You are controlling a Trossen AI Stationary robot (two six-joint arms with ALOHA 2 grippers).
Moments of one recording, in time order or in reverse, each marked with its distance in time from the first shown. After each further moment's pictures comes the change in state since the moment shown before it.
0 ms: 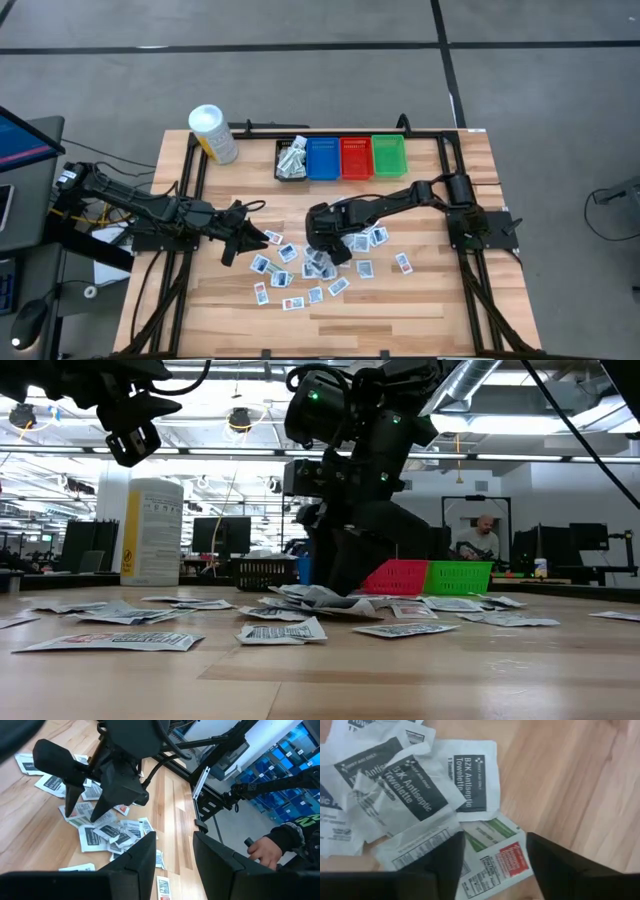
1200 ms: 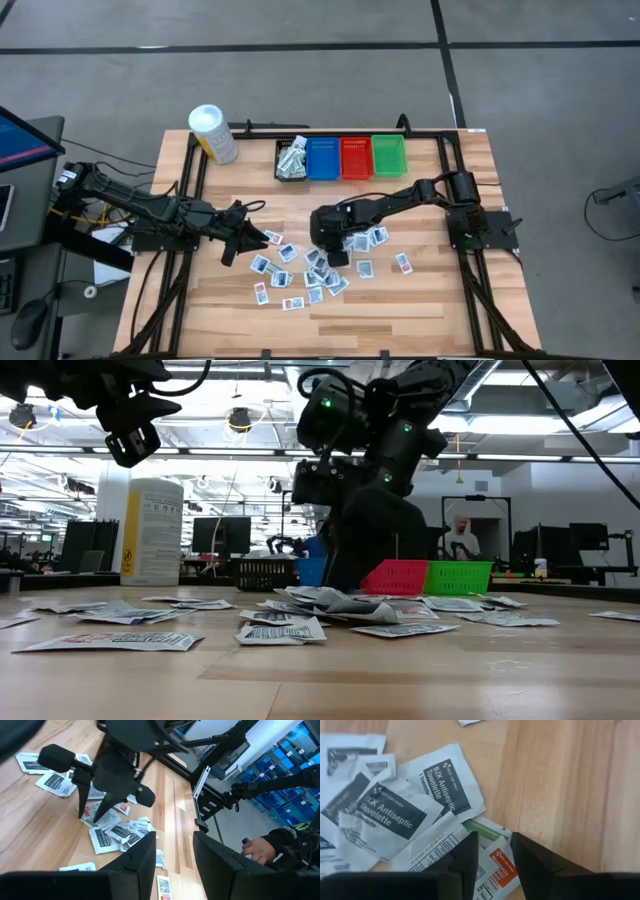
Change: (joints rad) left arm 0.000 0.000 0.000 -0.004 0.000 -0.001; right arm -0.026 -0.003 -0.104 0.097 -0.063 0.289
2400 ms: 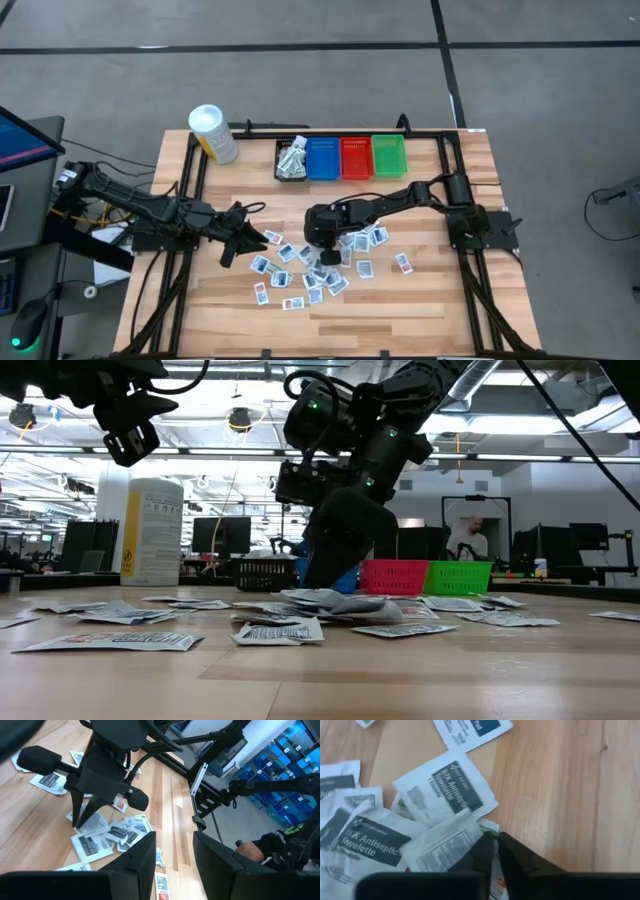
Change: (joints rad) left arm -0.013 0.000 0.000 -0.001 0.006 0.005; right arm 0.041 0.111 0.063 0.036 -0.045 0.037
